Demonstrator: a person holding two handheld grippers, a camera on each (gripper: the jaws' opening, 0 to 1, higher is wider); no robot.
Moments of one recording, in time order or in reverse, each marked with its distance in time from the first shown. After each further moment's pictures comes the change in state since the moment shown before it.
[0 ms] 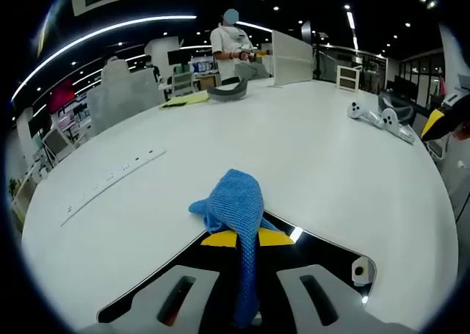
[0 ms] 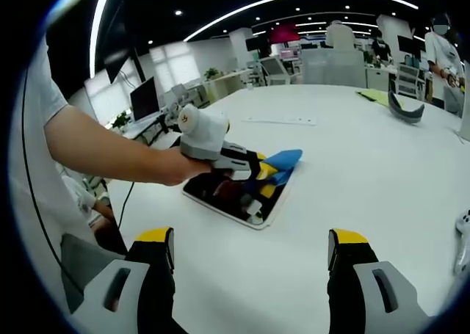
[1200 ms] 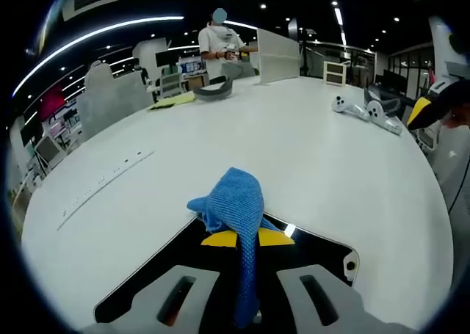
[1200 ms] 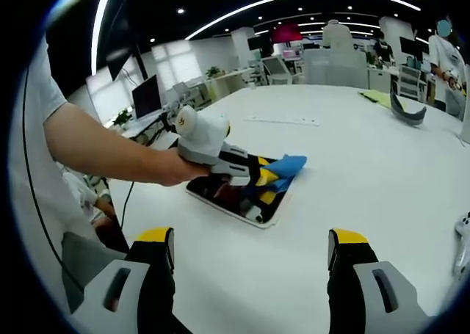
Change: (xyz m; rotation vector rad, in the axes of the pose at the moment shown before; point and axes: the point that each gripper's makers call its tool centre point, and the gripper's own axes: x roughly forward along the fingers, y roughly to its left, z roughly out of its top) left arm -0.009 -0.017 -0.005 0.032 0.012 -0.053; right arm 0.000 0.010 0.000 -0.026 0.011 0.011
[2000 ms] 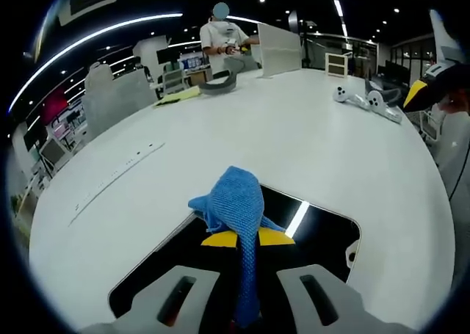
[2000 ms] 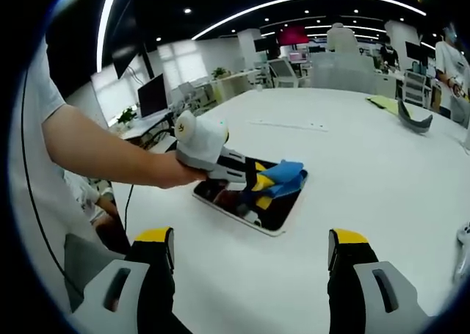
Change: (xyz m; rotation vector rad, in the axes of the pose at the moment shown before) left arm -0.025 0.013 -0.019 0.025 0.041 0.037; right arm 0.007 0.017 0.009 -0.022 -0.010 0.014
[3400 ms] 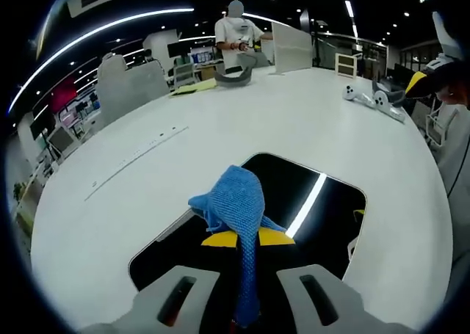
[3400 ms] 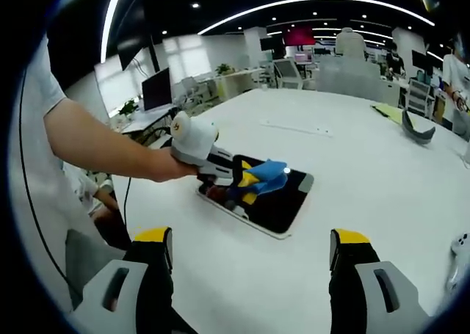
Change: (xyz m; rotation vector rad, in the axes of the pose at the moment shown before) left arm -0.034 0.027 -0.029 -0.048 0.021 0.037; right arm -0.004 0.013 0.007 -0.048 0.019 -0.014
